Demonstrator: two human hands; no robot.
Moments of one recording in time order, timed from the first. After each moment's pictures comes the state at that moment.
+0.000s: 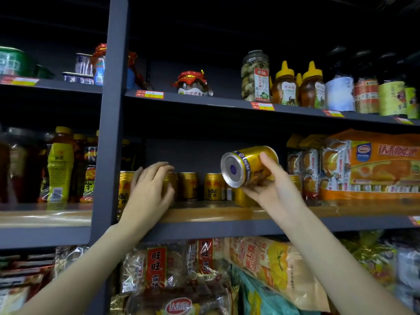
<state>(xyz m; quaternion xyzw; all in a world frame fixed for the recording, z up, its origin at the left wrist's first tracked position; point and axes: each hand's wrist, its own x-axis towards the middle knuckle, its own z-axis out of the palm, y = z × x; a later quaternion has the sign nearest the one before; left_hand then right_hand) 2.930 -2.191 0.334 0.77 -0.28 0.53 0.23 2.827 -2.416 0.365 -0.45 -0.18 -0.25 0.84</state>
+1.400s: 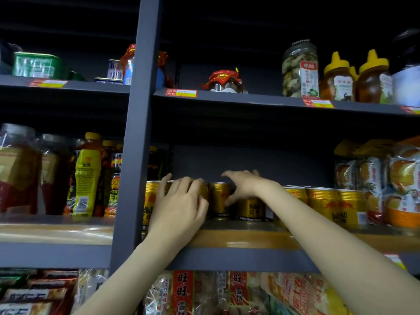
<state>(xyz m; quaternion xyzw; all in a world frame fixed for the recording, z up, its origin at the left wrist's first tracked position) 2.956 -2.194 0.338 0.79 -0.20 0.57 0.09 2.985 -2.369 0.418 -0.98 -0.05 -0.19 -0.05</state>
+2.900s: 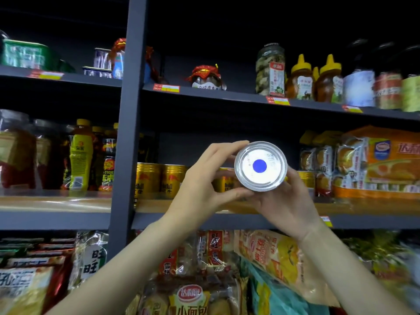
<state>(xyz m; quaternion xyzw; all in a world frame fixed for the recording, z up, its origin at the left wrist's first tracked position) 2.834 -2.233 0.350 0.59 -0.56 0.40 0.41 2.821 -2.413 0.339 -0.43 -0.36 -0.02 0.83</state>
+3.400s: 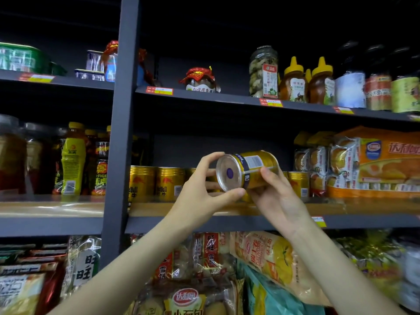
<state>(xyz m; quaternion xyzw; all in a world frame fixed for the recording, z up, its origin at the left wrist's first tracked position) 2.846 -2.243 0.341 0.65 -0.47 0.23 0.55 2.832 -2.415 0.341 -0.44 -0.31 -0.16 0.83</state>
